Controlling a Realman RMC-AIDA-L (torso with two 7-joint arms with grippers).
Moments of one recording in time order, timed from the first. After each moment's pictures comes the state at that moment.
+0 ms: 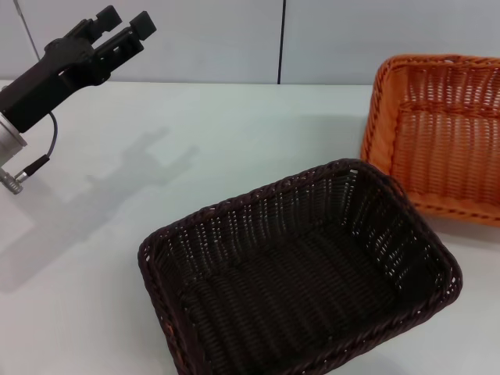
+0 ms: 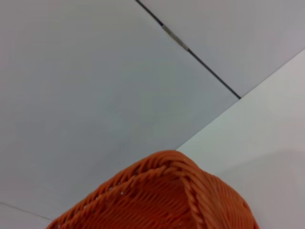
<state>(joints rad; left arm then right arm) -0.52 -2.06 -2.42 -0.52 1.29 -1.39 1.85 0.50 1.77 -0.37 -0.67 -2.19 -1.28 2.46</state>
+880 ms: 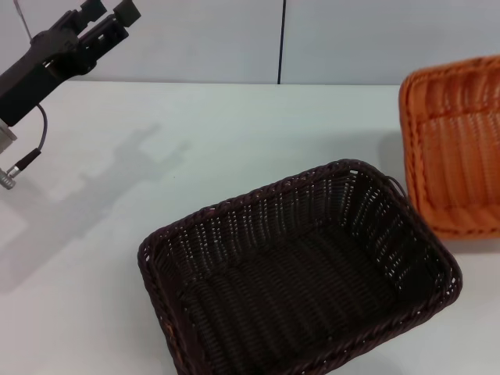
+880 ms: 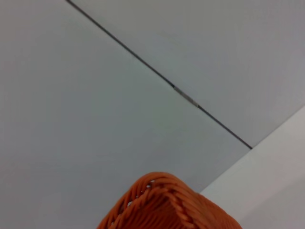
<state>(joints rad) -0.51 -2.06 -2.42 -0.52 1.24 -1.38 1.84 0.46 1.77 -0.31 -0.67 -2.07 -1.27 2.40</state>
